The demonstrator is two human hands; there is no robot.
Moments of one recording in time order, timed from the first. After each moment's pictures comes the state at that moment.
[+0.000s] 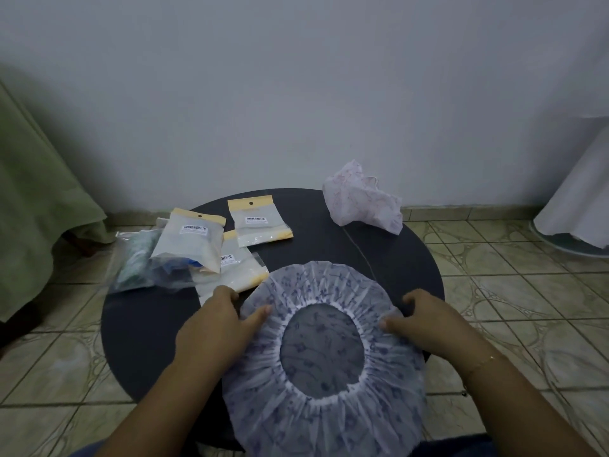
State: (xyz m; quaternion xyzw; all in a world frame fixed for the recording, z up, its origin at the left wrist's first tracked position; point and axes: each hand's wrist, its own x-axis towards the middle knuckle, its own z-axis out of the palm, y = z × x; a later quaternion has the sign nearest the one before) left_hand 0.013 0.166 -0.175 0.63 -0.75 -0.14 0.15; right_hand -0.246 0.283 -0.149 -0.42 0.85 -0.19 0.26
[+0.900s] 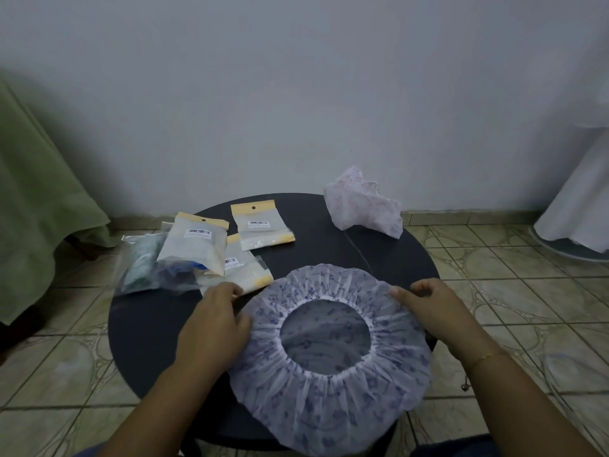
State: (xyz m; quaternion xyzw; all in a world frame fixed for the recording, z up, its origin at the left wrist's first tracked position) left_hand 0.024 0.165 -0.177 0.58 -0.77 -0.15 0.23; right_hand -0.259 0.278 -0.156 -0.33 0.81 -0.42 0.26
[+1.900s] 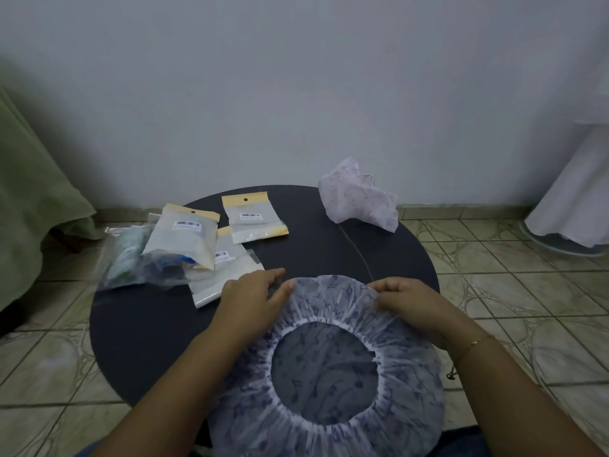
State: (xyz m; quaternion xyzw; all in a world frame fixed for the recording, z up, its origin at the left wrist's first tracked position) left_hand -0.028 0.152 -0.170 0.47 -0.84 -0.21 0.19; right_hand -0.246 0.270 -0.144 -0.41 0.73 -0.37 0.39
